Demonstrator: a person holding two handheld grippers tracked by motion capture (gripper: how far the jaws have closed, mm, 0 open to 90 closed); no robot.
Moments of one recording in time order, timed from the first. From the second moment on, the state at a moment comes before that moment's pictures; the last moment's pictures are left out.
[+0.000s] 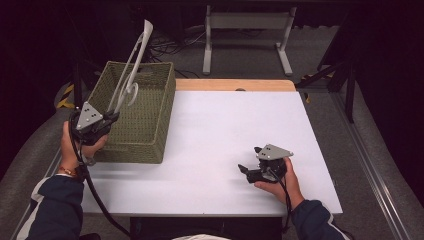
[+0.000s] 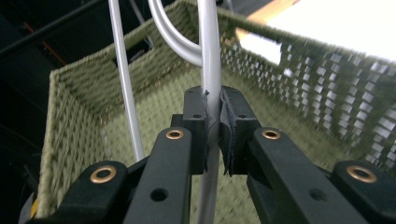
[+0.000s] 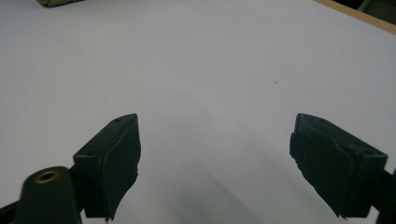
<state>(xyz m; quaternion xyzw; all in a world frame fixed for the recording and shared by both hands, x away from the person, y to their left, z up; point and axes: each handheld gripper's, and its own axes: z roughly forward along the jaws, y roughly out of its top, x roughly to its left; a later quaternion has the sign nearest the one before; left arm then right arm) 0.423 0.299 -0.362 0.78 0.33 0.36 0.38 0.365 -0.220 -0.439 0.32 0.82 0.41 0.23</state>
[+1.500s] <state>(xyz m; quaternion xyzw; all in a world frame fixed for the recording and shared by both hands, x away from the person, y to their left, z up) 0.409 0.279 -0.361 0.77 0.32 0.34 0.44 0.363 -0.222 -0.434 0.31 0.82 0.41 0.25</state>
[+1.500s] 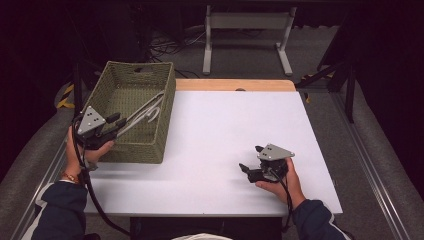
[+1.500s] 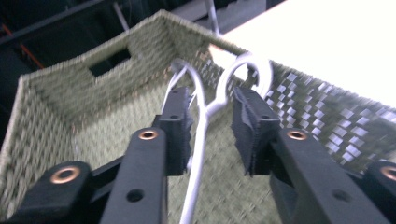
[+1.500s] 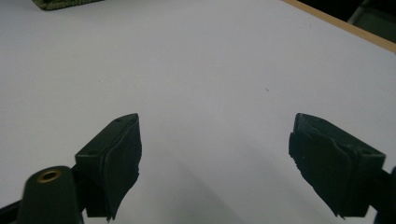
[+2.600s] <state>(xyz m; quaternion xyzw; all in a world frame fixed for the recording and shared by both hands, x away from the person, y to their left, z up) 0.358 0.197 -0.374 0.76 0.22 0.30 0.53 0.352 -0.230 -0.424 0.30 0.78 0.45 0.30</state>
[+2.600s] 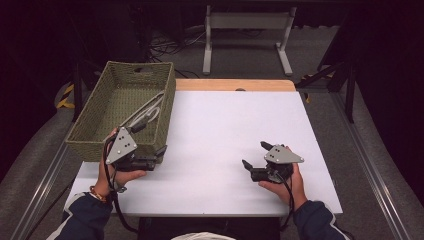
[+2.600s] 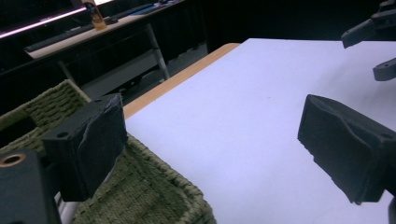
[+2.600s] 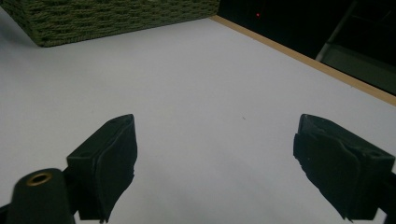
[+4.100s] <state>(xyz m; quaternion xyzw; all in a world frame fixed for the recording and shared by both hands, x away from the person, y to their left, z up) 0.338 0.183 -0.446 0.79 0.25 0.24 0.50 0.330 -0.225 -0.431 0.27 0.78 0.45 0.34</state>
